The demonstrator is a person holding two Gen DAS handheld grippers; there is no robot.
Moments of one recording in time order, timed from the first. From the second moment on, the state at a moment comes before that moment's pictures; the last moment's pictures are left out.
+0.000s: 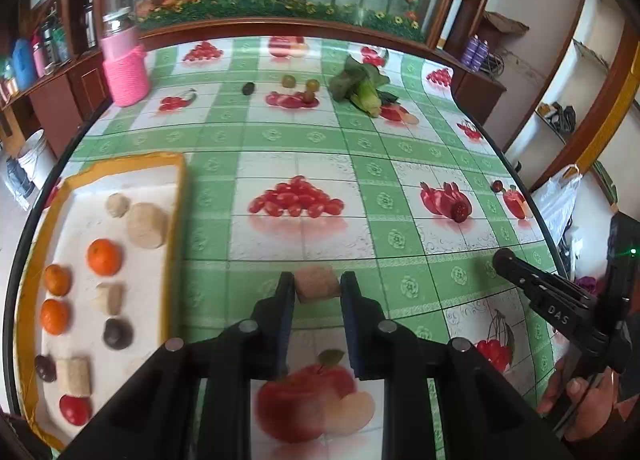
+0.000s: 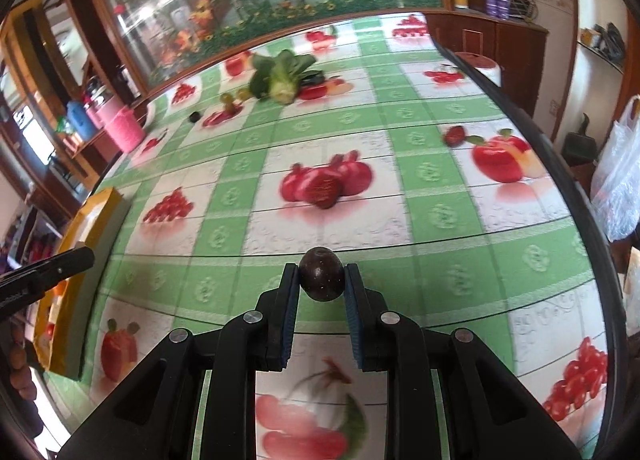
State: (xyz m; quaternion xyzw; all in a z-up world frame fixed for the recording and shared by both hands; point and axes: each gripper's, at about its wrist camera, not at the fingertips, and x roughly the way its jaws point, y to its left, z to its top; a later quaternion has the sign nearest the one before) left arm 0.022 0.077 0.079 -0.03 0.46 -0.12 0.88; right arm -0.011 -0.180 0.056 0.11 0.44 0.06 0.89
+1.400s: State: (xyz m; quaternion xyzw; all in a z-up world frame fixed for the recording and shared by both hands) left arm 0.030 0.296 0.066 -0.09 0.45 0.04 0.89; right arm 0.055 0.124 0.058 -0.03 0.48 0.32 0.82
